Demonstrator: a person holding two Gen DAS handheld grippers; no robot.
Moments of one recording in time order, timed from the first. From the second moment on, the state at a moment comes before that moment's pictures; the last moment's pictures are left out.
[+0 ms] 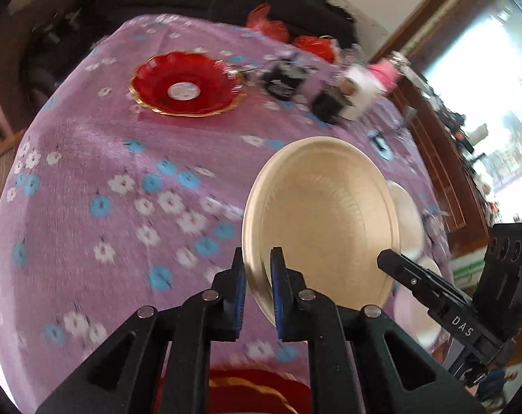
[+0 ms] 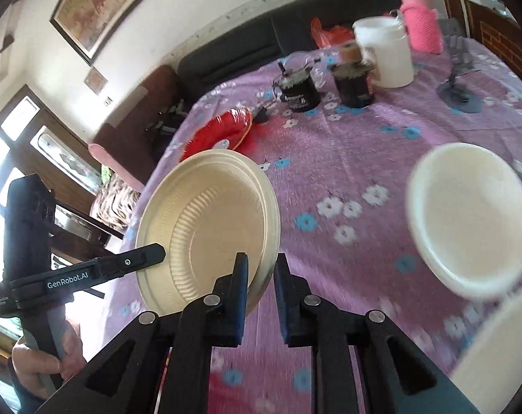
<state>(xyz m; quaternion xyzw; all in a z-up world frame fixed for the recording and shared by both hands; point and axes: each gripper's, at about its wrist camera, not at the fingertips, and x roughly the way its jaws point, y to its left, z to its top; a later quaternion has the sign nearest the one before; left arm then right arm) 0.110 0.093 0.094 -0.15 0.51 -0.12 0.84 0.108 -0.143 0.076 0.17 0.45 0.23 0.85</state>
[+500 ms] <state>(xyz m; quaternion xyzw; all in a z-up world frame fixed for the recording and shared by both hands) -0.083 -0.027 0.084 -0.07 0.46 -0.21 0.86 -0.111 -0.256 0.065 0.22 0.41 0.20 0.86</state>
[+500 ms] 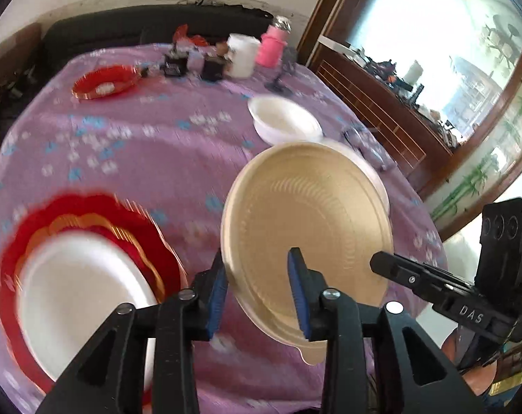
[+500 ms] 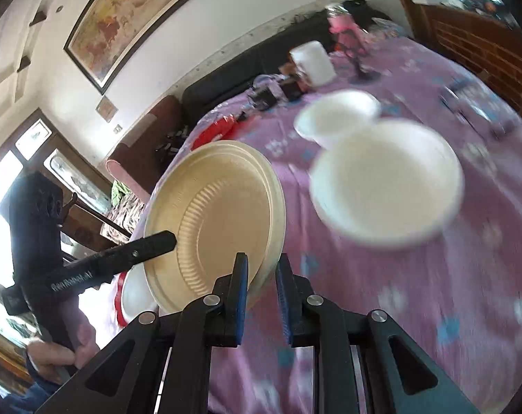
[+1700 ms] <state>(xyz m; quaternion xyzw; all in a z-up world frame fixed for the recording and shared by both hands) -0.127 -0.049 0.024 -0.04 0.41 -0.19 0.89 -0.162 -0.256 0.028 0.19 0.39 0.12 0.89</state>
